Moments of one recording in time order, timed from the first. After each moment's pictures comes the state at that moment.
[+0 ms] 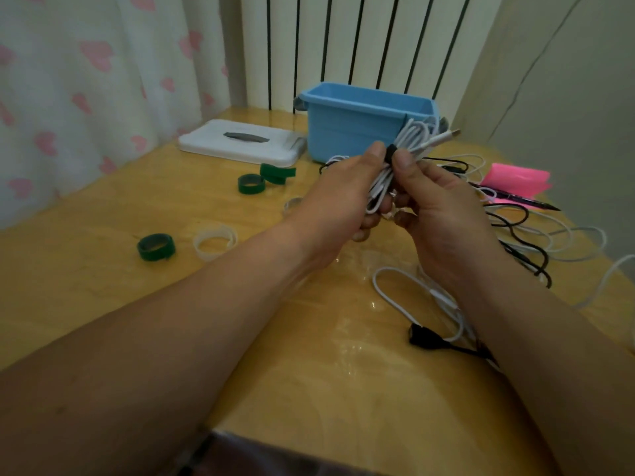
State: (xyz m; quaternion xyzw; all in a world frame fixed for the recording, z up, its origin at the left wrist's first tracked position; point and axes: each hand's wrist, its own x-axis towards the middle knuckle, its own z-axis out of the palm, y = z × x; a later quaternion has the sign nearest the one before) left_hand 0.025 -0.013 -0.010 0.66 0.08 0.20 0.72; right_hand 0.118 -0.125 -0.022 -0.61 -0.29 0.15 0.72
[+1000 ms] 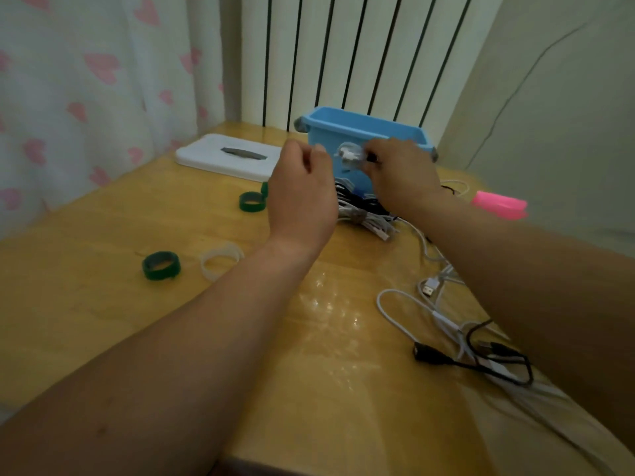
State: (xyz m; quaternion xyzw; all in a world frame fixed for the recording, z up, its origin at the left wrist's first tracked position) left_hand 0.036 0.029 -0.009 0.65 0.23 0.49 0.54; right_hand 0.203 -0.041 0.016 -0.87 -0.43 -0.21 0.13
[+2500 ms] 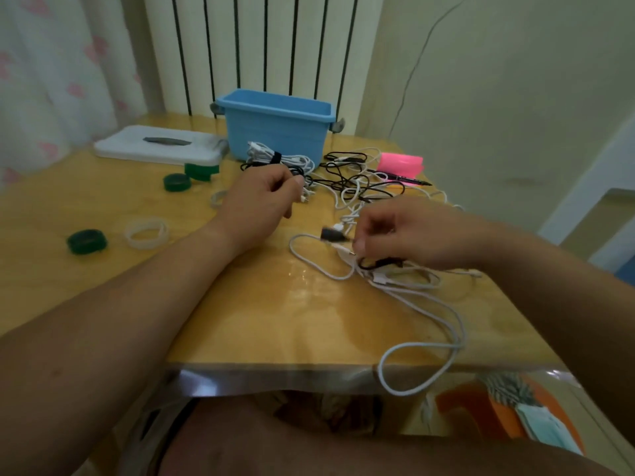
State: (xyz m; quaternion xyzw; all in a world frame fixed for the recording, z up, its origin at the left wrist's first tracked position) left_hand 0.017 -0.014 -0.033 0.86 0.05 0.31 0.39; right_hand 0.089 -0.265 0.031 -0.85 -0.48 0.11 0.18
